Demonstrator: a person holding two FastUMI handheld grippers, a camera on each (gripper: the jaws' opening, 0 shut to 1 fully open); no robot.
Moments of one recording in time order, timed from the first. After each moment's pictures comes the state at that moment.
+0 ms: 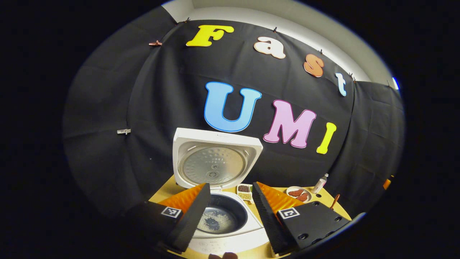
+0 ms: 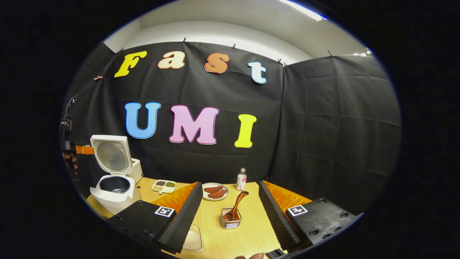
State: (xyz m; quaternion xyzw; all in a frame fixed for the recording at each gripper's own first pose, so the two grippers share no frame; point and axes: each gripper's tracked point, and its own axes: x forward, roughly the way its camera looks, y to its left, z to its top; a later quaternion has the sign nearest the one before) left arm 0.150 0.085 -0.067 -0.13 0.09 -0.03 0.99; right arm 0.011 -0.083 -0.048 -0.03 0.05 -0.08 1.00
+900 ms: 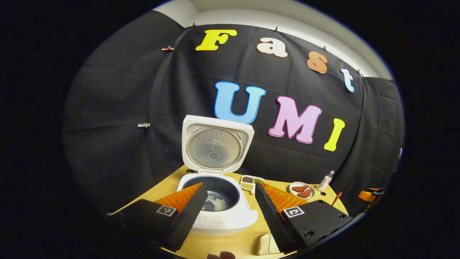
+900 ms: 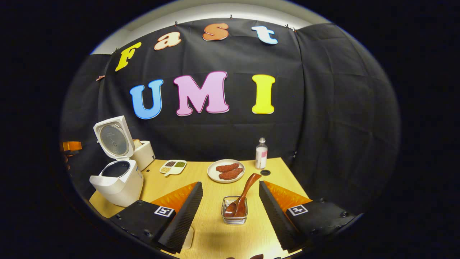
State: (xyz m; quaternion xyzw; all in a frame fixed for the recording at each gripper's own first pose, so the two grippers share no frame) left arm 0.073 0.013 -0.092 -0.12 0.10 0.05 0.99; right arm 0.128 -0.138 -0.194 0.05 0.17 0.05 0.98
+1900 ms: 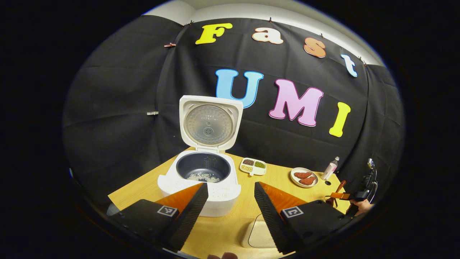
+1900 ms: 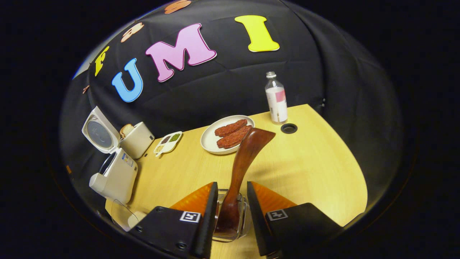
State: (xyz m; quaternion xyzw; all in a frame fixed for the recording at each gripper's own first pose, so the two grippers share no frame) left arm 0.037 -0.067 -0.138 -0.11 0.15 0.10 0.98; right arm 0.233 -0.142 -0.381 0.15 0.33 0.13 0.92
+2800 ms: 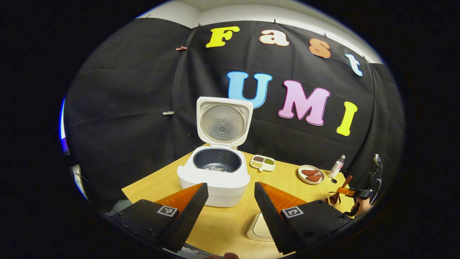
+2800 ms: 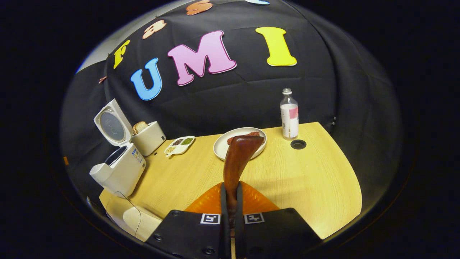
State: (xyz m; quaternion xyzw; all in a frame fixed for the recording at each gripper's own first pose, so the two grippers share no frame) left arm -0.015 -0.071 -0.132 -0.11 0.15 0.14 0.97; right arm 0.222 -0.136 -0.341 0.11 0.25 0.17 0.95
